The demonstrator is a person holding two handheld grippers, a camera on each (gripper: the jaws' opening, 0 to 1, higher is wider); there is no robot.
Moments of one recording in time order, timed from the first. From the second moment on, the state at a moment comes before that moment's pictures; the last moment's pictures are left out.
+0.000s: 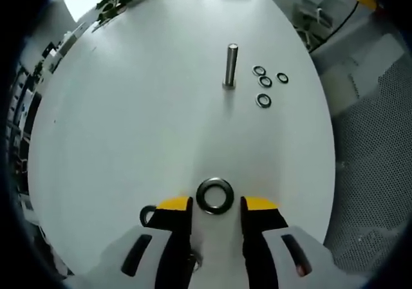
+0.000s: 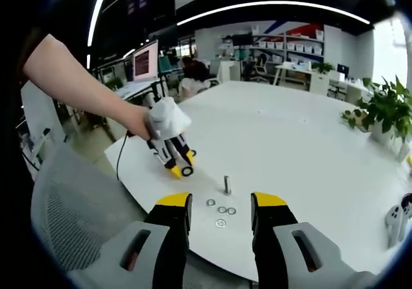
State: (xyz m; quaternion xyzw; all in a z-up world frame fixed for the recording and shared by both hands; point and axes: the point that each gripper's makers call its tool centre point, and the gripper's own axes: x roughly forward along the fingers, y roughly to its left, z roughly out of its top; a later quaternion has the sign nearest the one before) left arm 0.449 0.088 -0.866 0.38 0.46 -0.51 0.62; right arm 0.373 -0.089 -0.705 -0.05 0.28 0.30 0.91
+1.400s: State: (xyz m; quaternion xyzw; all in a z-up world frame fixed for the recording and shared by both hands) left arm 0.443 0.084 -0.865 0.41 0.47 -0.51 0.60; right arm 0.373 -0.089 -0.705 -0.05 0.28 0.31 0.91
